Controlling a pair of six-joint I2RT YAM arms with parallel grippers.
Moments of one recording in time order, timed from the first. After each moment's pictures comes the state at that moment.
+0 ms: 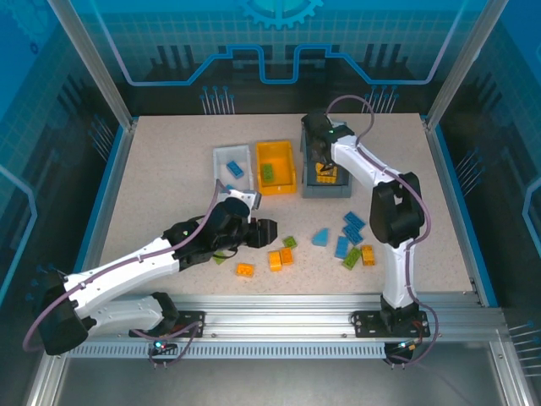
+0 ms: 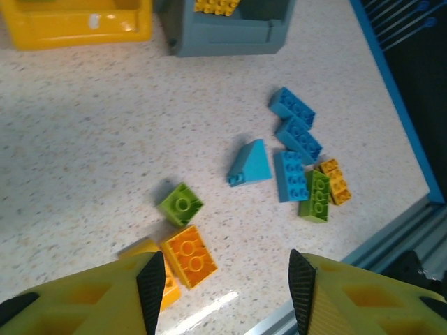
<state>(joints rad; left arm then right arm) -0.87 1.10 0.85 -0.43 -0.06 -0.75 0.41 2.08 1.83 -0.86 0.47 0.58</state>
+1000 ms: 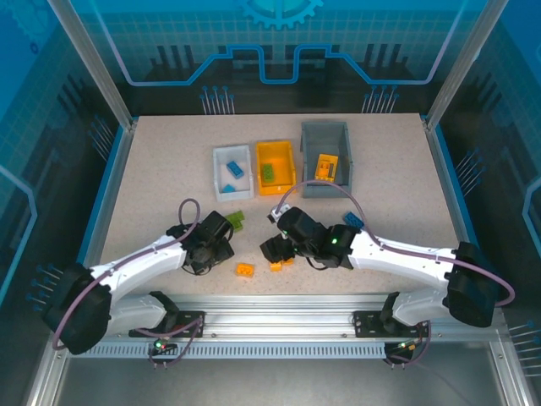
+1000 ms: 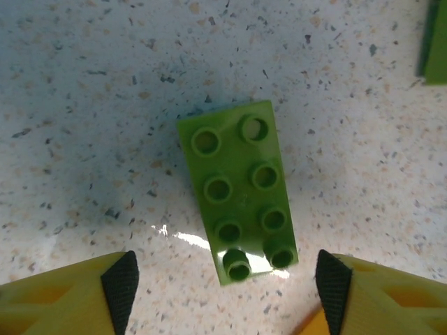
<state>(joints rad) -0.60 1.21 0.60 -0.72 -0.12 -1.16 1.05 1.32 0.89 -0.39 0.15 0.42</state>
